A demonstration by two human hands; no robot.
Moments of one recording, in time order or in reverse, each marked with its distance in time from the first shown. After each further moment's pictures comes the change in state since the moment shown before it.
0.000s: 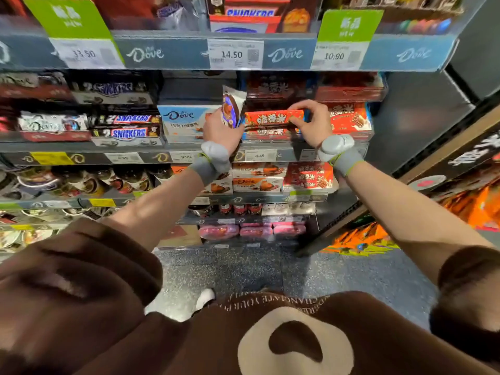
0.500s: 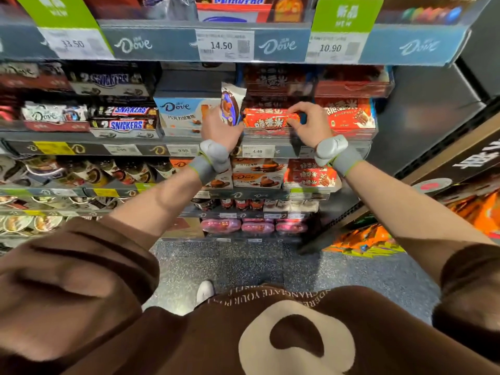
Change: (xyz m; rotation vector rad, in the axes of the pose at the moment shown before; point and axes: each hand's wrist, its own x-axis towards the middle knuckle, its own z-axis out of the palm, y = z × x) left_hand -0.010 0.007 0.008 0.037 0.036 -0.035; right_hand -0.002 0.012 0.001 -0.179 -0.120 -0.048
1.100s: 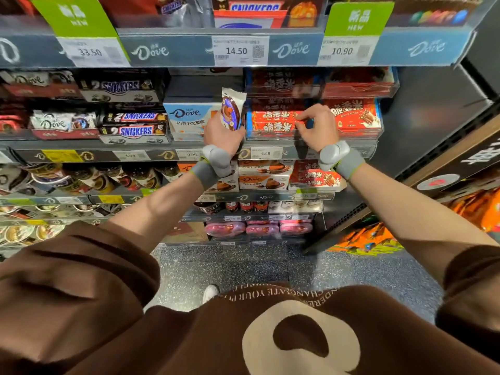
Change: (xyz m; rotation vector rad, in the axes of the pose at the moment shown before) left_hand 0.005 -0.017 -0.011 -0.085 -0.019 -0.056; right_hand -0.008 -0.004 0.008 -0.161 0.102 0.003
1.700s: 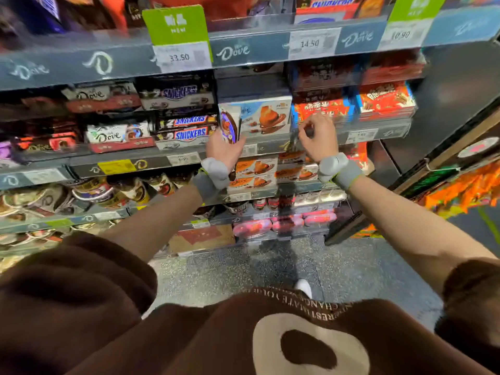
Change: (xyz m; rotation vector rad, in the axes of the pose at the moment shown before) left_hand 0.025 -0.099 -0.109 -0.080 -0.155 0.078; right_hand -0.056 -0.125 0.068 0.036 0.182 0.095
